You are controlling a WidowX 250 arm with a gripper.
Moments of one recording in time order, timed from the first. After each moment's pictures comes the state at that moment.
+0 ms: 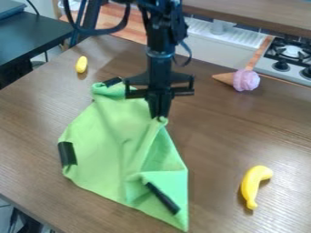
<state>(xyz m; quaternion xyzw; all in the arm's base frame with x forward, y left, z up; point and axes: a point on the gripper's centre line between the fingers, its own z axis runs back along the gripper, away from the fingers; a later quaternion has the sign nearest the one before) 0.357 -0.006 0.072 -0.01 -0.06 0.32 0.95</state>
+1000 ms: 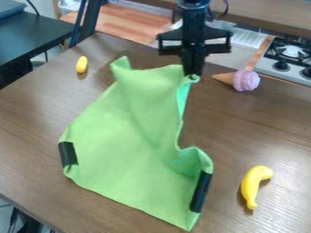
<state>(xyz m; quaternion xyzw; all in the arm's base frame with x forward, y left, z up) 0.407 -0.036 0.127 -0.04 -0.11 0.22 0.97</state>
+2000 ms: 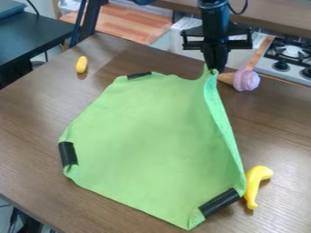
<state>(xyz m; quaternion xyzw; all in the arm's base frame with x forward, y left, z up) 0.445 -0.056 0.123 -0.09 -0.15 0.10 0.98</state>
